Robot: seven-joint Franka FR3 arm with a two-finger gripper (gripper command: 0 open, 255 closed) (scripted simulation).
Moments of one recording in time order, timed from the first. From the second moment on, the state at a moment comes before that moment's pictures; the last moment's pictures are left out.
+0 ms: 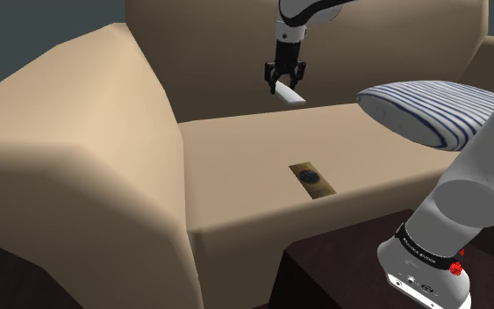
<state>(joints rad) -0.07 0.01 0.07 -1.87 -0.04 1.88 0.39</state>
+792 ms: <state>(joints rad) -0.09 -0.01 0.06 -1.77 -0.03 1.76 0.36</state>
